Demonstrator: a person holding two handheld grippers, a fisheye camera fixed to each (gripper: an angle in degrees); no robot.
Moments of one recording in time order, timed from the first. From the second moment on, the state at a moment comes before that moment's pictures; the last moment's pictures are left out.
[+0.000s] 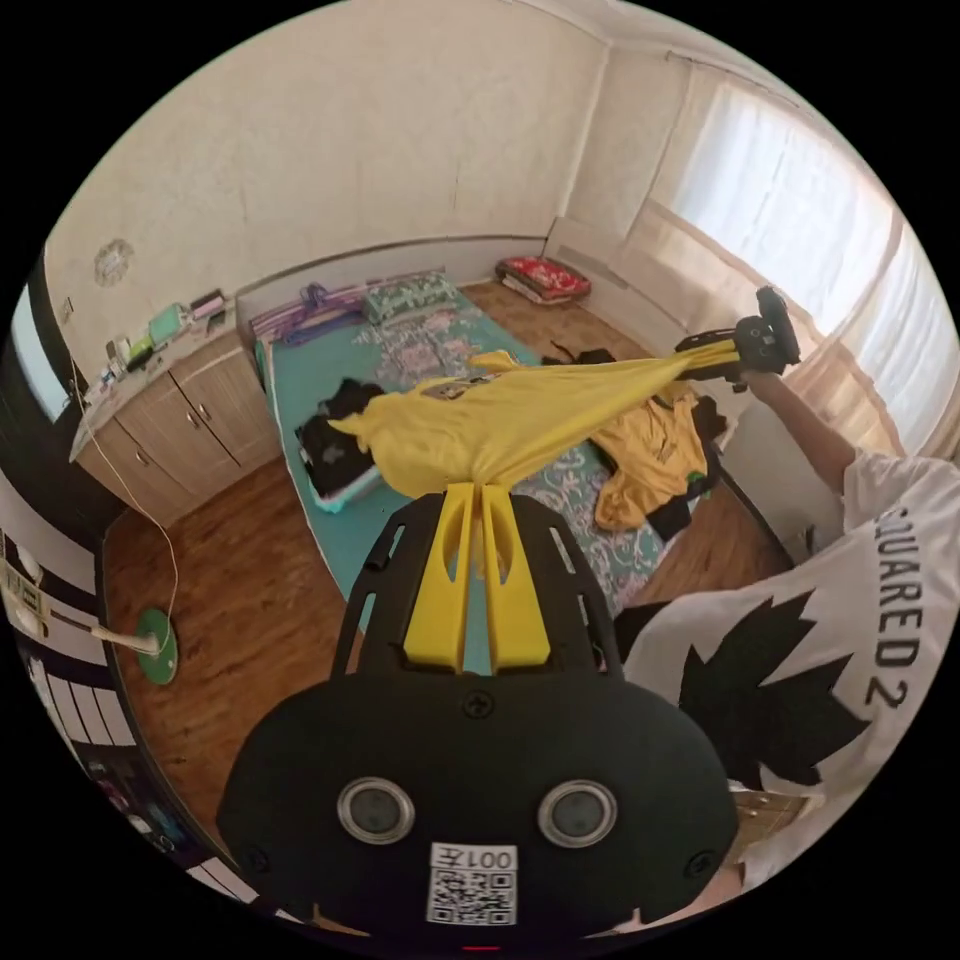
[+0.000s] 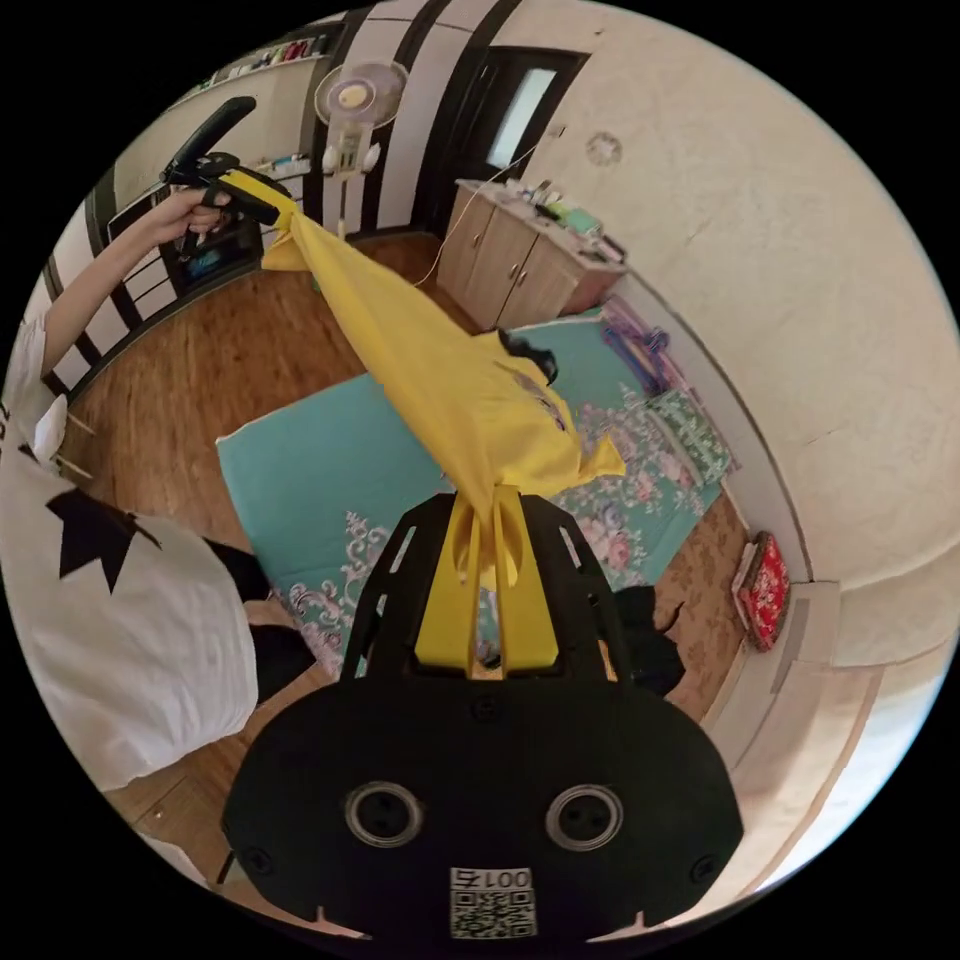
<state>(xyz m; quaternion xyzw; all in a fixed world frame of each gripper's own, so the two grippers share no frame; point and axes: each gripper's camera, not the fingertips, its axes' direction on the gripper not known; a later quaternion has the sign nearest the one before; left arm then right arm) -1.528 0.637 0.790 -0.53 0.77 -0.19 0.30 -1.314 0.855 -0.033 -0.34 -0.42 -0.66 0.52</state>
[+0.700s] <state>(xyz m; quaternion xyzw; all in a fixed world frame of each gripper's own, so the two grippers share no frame) -1.417 0.760 0.624 -0.73 0.68 -0.08 0.05 -1.156 0.997 0.079 -0.60 -0.31 -0.63 0.38</state>
